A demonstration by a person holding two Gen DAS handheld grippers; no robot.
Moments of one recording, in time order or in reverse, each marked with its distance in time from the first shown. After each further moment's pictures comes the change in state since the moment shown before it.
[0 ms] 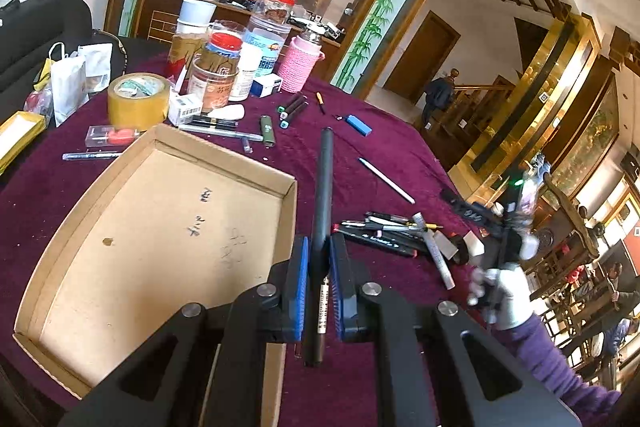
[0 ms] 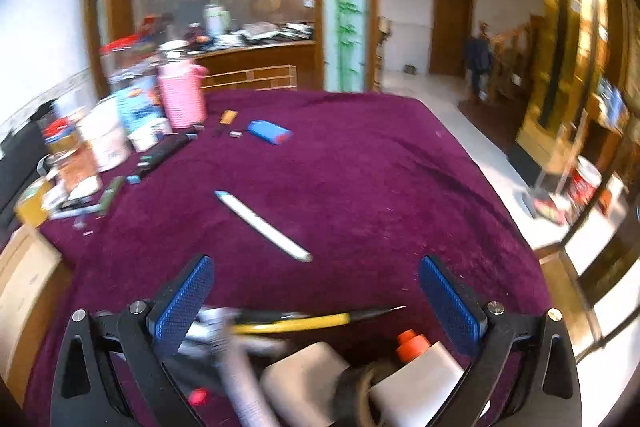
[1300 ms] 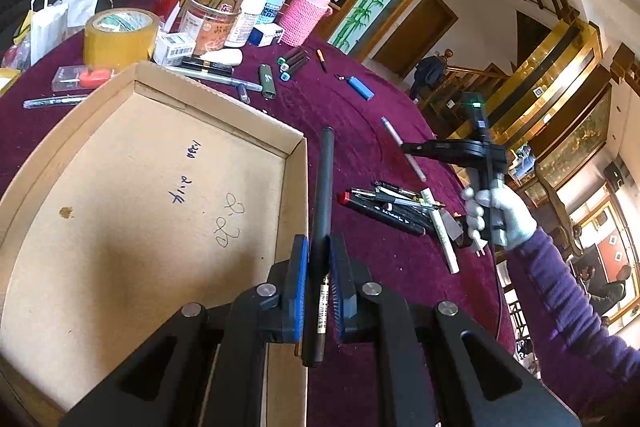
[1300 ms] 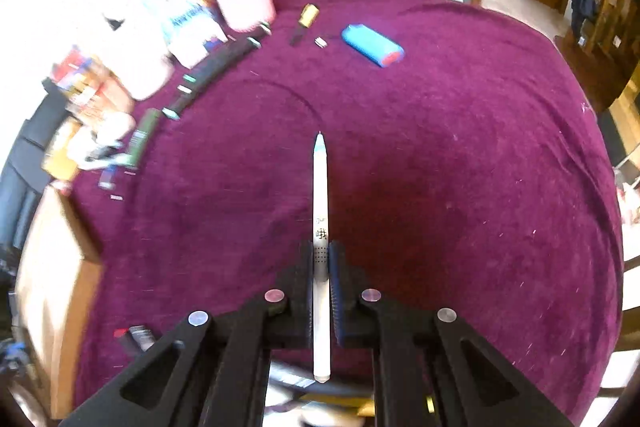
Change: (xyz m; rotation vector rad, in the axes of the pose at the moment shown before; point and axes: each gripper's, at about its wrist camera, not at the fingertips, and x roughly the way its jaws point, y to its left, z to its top) left arm 0.049 0.036 -0.007 -0.074 0.134 -0.088; right arm 0.105 0.027 0.047 -0.077 0.434 0.305
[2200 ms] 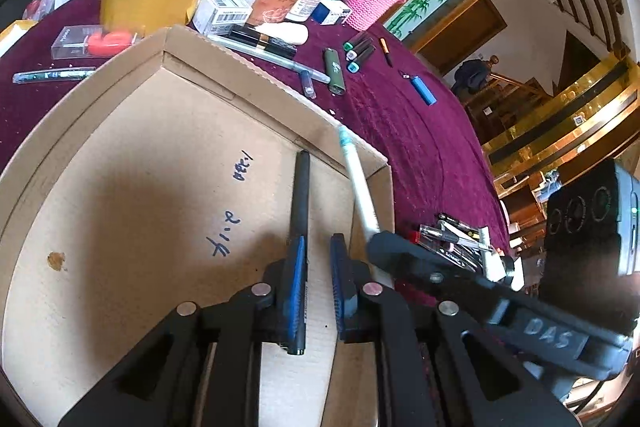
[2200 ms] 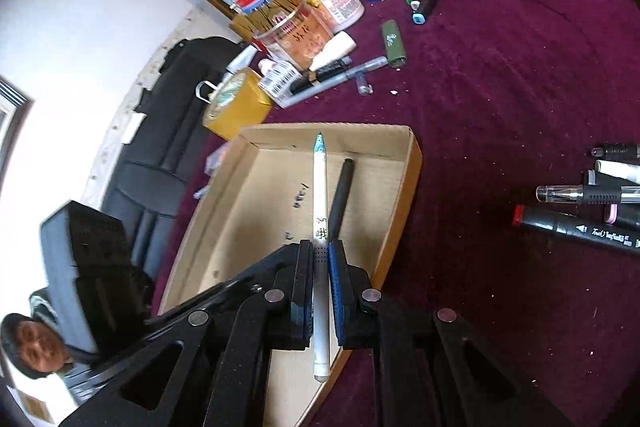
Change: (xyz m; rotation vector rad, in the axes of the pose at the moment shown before) left arm 0.060 0.057 0.039 -0.164 0.093 0.076; right arm 0.015 0.224 -0.093 0.178 0.002 0.348
